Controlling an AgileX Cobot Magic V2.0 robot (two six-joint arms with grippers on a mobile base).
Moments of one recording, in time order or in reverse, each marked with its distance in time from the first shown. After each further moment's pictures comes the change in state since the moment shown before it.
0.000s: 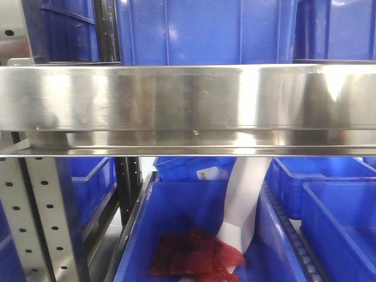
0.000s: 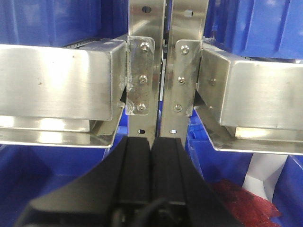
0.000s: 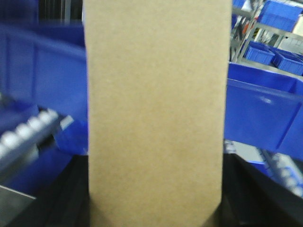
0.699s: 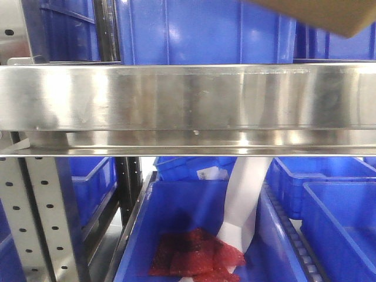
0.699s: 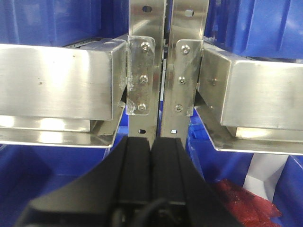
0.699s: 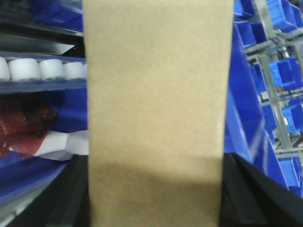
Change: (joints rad) left arm 0.000 0.000 0.000 0.000 0.000 0.000; right arm 0.384 0.624 -0.208 -0.206 -0.130 -0.551
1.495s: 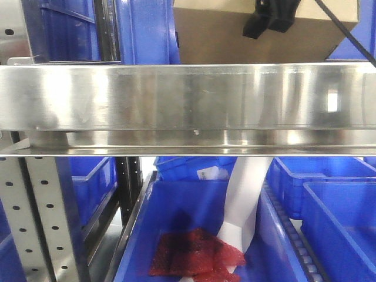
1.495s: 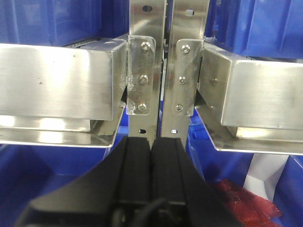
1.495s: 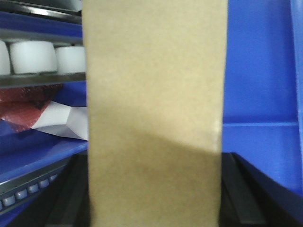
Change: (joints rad) left arm 0.000 0.000 0.000 0.000 0.000 0.000; right arm 0.037 0.366 -0.154 -0.276 -0.043 0.164
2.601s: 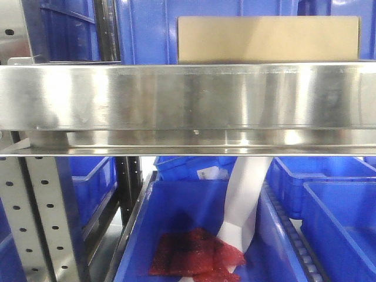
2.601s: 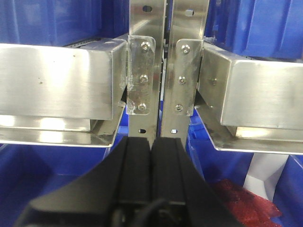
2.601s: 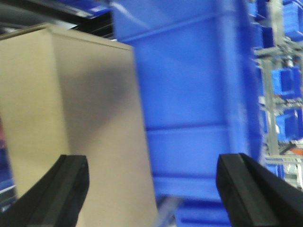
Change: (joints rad) left arm 0.000 0.000 0.000 0.000 0.000 0.000; right arm 0.070 -0.188 0.000 -0.008 0.075 0.040
